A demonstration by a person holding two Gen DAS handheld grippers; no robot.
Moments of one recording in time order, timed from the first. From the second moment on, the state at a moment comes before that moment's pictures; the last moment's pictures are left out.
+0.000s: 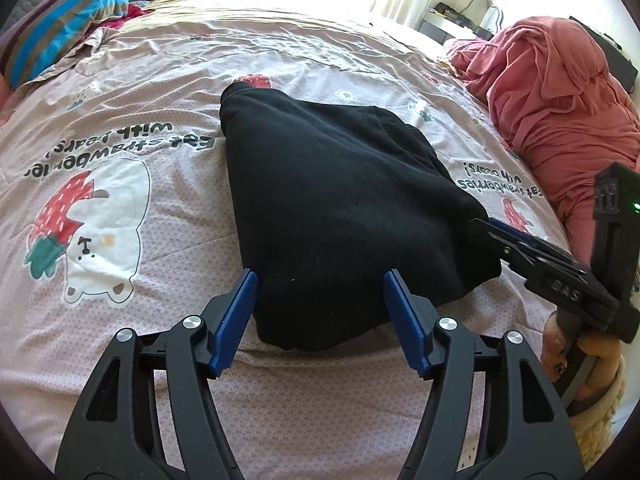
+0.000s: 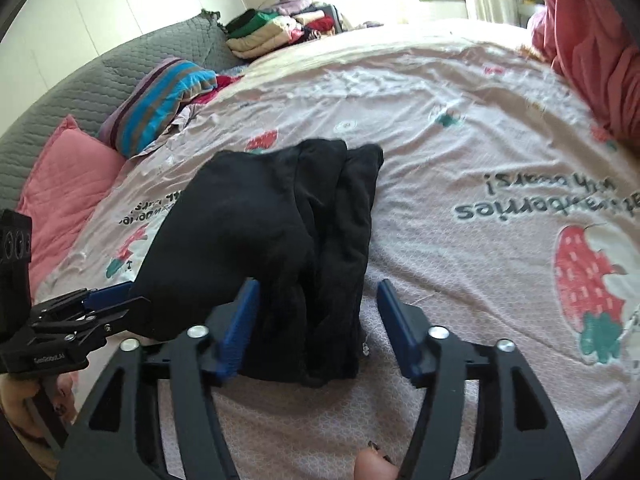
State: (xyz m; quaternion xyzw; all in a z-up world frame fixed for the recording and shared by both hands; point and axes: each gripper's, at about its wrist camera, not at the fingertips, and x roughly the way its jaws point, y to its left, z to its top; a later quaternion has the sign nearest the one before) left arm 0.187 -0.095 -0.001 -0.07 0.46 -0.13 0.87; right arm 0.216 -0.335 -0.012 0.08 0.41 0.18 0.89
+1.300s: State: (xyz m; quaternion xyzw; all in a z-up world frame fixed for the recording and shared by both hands) left arm 0.084 -0.031 0.052 -0.07 0.35 -0.10 0.93; right arm 0.071 -0.314 0.050 0.03 0.23 0.11 0.97
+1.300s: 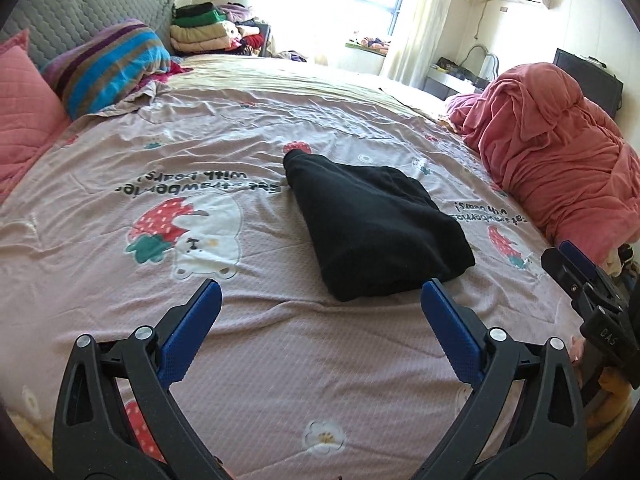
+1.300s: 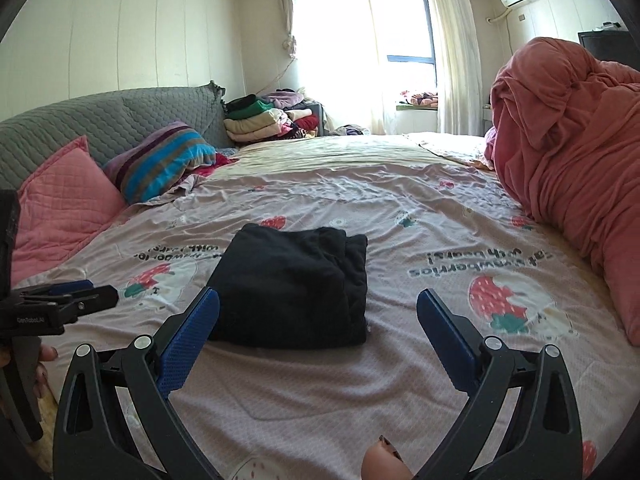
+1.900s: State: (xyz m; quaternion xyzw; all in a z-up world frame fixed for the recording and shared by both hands) left arm 0.047 -0.013 0.018 -0.06 0.35 -0.08 0.93; right arm 0.042 -0.288 0.003 -0.03 0.26 0.07 0.96
